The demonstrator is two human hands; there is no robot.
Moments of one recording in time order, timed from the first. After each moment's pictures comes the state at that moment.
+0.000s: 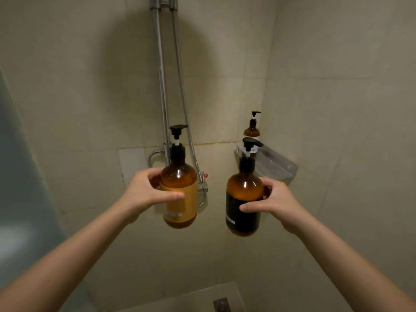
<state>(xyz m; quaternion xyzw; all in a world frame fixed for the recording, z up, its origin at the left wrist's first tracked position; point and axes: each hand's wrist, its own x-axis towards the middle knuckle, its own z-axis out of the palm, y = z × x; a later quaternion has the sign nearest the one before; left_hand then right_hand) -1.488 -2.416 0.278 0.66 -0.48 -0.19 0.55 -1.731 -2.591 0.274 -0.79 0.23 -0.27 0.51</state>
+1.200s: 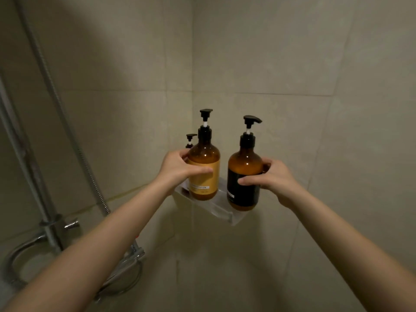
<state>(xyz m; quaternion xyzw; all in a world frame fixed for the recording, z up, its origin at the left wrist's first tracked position) -1.441 -2.789 0.331 0.52 -0.62 -0.29 0.51 -1.675 -2.781 0.330 -0.66 0.47 -0.46 0.37</state>
